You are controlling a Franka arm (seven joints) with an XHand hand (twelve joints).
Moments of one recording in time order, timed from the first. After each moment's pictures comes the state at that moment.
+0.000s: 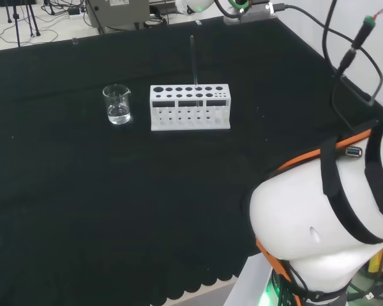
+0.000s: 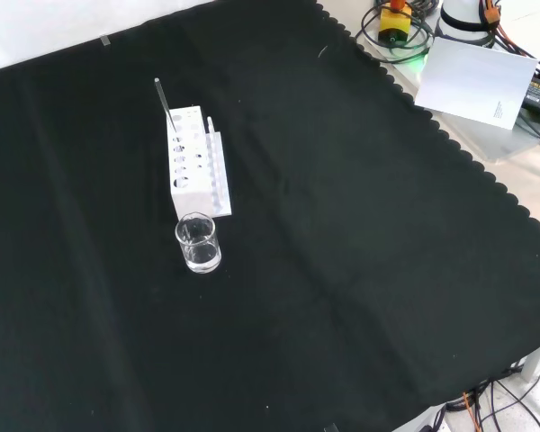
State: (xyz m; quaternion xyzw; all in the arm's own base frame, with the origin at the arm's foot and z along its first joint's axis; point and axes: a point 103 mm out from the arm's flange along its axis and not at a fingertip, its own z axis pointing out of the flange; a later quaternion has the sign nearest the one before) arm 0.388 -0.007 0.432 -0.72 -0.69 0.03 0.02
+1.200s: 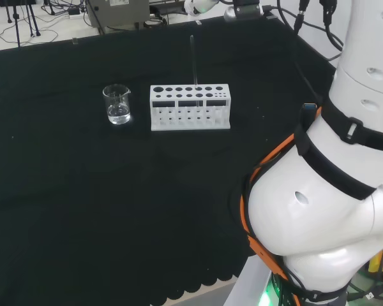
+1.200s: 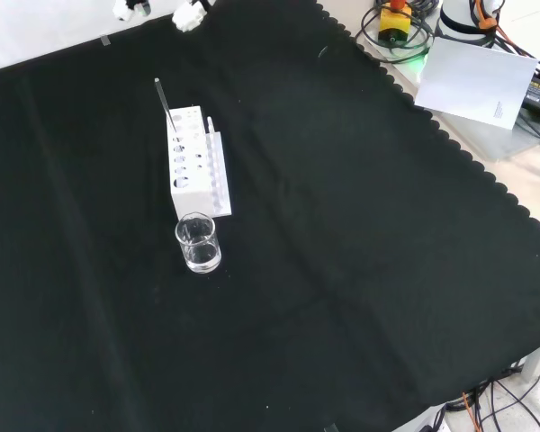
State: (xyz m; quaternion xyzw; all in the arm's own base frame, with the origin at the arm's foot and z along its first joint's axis) arm 0.534 -0.077 0.354 -0.71 -0.70 0.05 0.06
